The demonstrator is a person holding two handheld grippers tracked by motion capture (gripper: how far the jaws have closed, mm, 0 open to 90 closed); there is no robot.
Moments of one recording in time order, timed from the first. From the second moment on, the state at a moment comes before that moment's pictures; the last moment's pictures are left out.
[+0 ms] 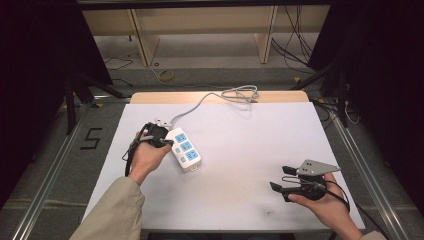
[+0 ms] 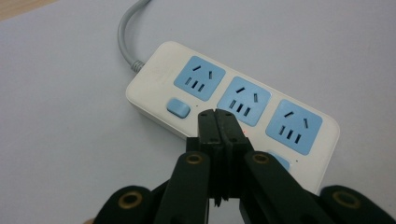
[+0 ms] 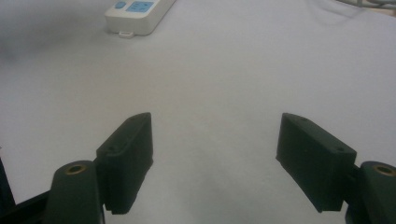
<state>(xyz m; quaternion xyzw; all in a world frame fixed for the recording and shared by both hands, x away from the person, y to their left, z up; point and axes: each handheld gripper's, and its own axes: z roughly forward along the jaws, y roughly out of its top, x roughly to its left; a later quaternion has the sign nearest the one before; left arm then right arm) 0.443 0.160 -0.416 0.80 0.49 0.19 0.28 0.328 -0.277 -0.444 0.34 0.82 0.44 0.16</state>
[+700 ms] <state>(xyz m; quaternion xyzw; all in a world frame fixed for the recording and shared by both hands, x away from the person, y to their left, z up) 0.449 0.156 -0.419 0.81 0.49 0.19 0.27 0.329 -0.276 -0.445 0.34 0.82 0.44 0.16</state>
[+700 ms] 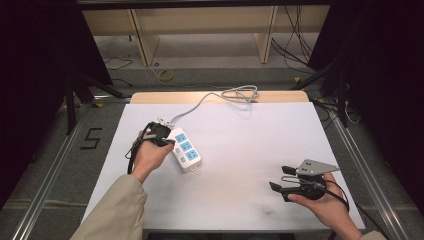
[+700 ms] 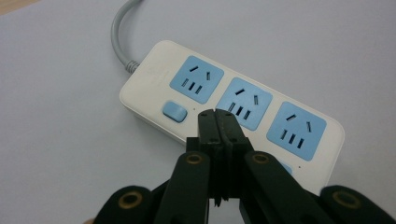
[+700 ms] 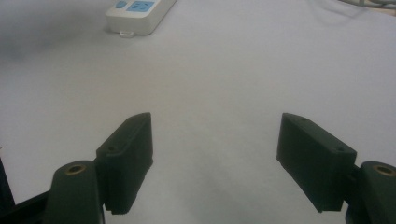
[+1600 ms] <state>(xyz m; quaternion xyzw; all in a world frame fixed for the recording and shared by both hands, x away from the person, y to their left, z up) 0.453 0.151 -0.419 0.81 0.49 0.19 0.27 0.329 -0.275 -0.445 0.34 0.82 0.44 0.15</state>
